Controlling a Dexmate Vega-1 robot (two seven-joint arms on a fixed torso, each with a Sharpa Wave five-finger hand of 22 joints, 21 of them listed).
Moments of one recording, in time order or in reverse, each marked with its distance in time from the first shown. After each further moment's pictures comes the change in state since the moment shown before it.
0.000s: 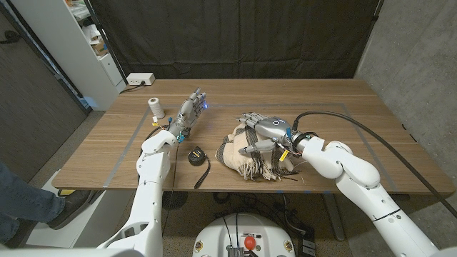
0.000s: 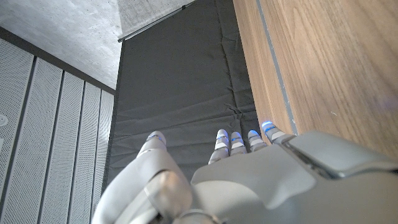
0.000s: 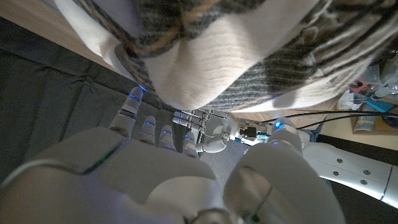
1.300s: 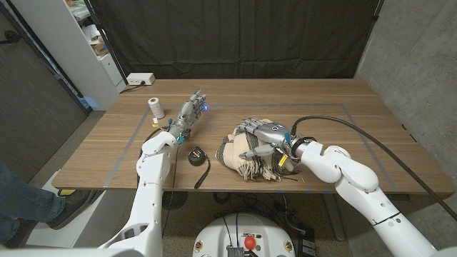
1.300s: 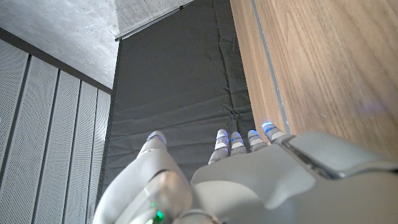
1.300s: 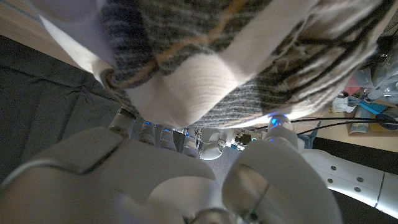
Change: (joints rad) left arm 0.004 0.000 0.000 0.003 0.003 0.010 0.002; left_hand -0.004 0.004 0.001 -0.007 0.000 0.000 0.000 0.000 0.000 0.000 0.000 0.000 0.000 0.004 0.004 0.000 -0.002 0.000 0.000 -0.011 0.000; right arm -0.013 -0.011 -0.018 0.013 0.003 -0.013 0.007; right_hand 0.034 0.026 -0.002 -0.009 0.010 0.036 -0.011 0.015 0.000 0.016 -0.016 0.008 0.000 0.000 0.000 0.004 0.000 0.016 0.002 0.000 0.000
